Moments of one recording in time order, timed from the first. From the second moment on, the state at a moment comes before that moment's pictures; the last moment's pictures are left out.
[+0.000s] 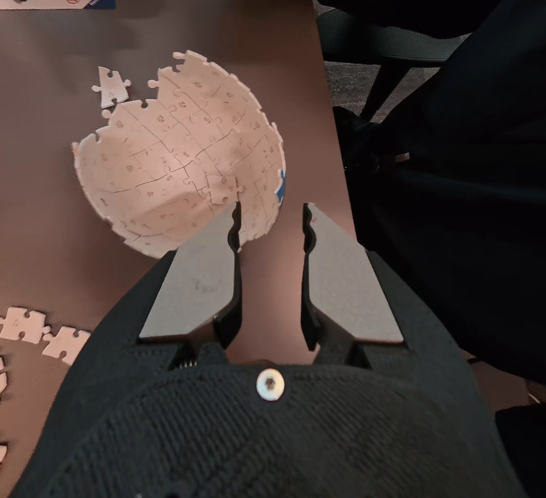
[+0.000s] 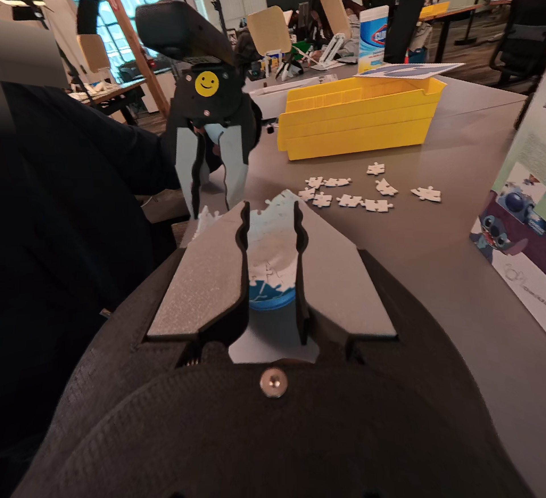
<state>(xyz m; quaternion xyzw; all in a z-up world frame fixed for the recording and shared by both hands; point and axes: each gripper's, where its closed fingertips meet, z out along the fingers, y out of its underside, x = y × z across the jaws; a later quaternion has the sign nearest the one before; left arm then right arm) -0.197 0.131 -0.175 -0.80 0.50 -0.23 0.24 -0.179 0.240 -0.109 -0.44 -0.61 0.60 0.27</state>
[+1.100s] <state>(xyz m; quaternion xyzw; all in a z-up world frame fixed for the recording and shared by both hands) -0.263 0.185 -0.152 -0.78 0.36 -0.24 0.46 -0.174 0.323 -0.166 -0.59 -0.58 0.47 0.31</state>
